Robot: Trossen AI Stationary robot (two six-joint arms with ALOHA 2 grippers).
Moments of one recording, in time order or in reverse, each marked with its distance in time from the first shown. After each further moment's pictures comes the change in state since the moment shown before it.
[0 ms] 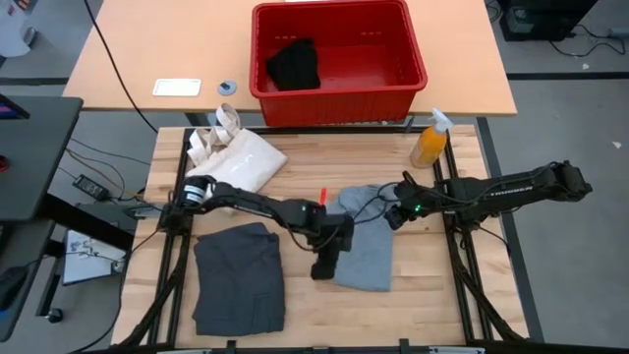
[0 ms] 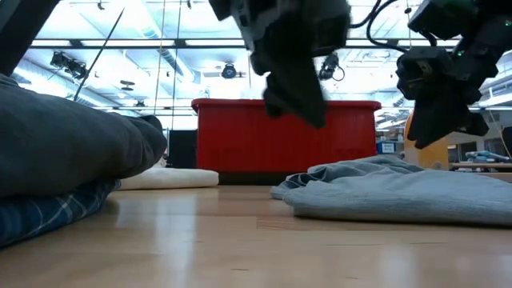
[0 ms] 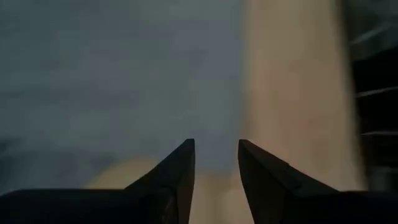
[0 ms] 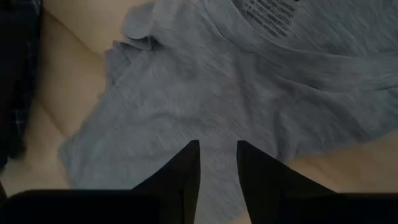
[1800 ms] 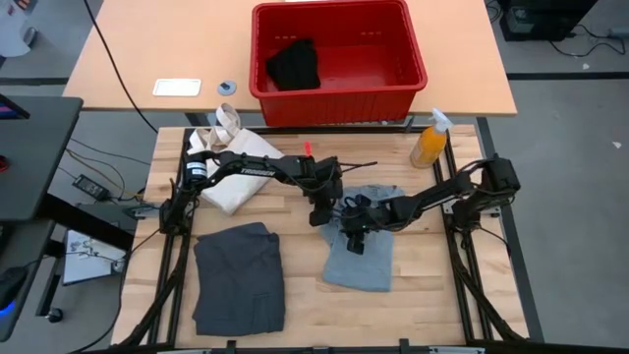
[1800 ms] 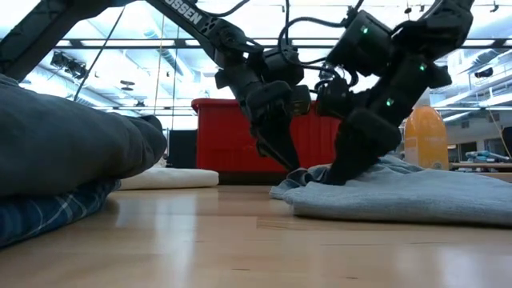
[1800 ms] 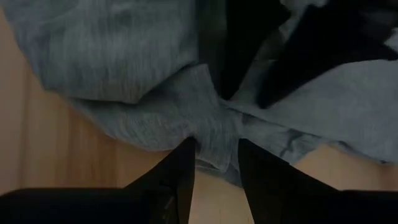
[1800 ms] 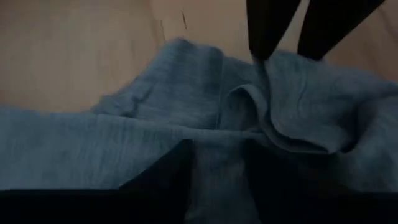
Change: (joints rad) left arm 0.342 0.001 -0.186 0.175 0.106 0.266; right arm 0.082 0.790 0.235 0.559 0.106 -0.766
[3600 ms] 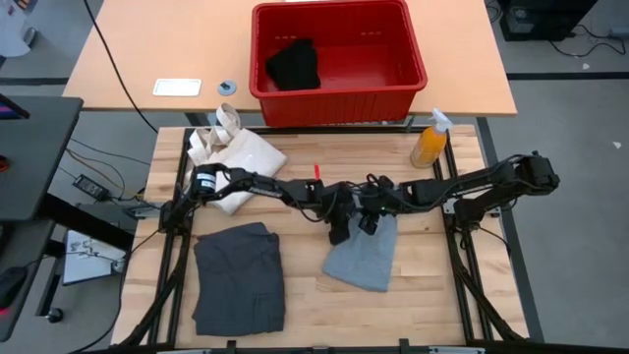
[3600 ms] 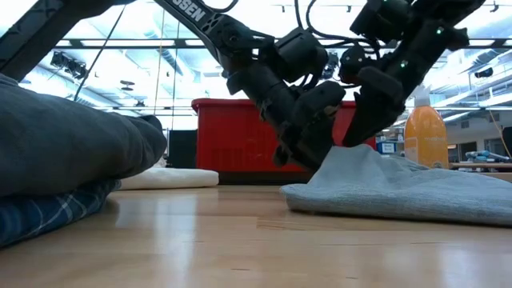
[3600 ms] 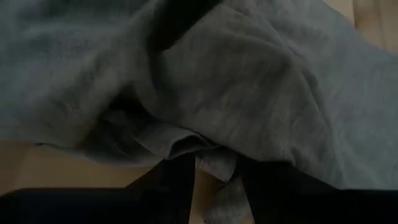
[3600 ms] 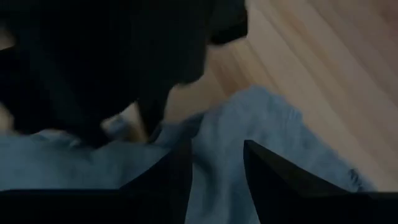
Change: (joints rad) left arm -0.148 0.078 0.000 0.283 -0.184 -0.342; right arm -0.082 -0.340 -0.023 -0.318 0.095 0.118
